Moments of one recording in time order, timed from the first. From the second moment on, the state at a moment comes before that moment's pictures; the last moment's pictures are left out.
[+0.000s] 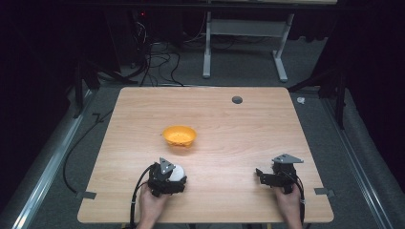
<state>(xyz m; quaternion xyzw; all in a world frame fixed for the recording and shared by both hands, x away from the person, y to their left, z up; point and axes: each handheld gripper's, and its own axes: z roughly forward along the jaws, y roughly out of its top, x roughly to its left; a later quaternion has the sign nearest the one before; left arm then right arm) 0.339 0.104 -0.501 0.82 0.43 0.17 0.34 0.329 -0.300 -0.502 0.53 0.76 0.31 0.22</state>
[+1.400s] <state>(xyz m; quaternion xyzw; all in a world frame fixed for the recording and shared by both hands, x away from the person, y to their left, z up) 0.343 0.104 -0.463 0.81 0.42 0.14 0.38 0.329 -0.300 -0.502 0.53 0.76 0.31 0.22</state>
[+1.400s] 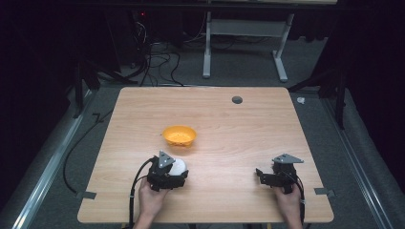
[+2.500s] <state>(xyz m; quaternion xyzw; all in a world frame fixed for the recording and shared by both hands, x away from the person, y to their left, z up) 0.368 0.113 -0.427 0.81 0.42 0.13 0.39 0.329 -0.300 -0.502 0.53 0.76 0.31 0.22</state>
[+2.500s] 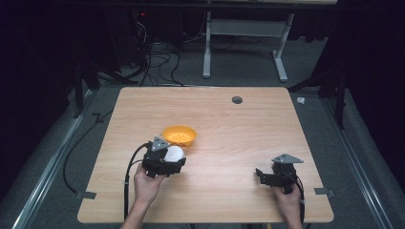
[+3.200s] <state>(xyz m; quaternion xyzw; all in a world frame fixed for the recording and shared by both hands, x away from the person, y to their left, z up) 0.392 0.103 -0.409 0.81 0.41 0.14 0.38 0.329 -0.300 -0.502 0.53 0.76 0.31 0.22</state>
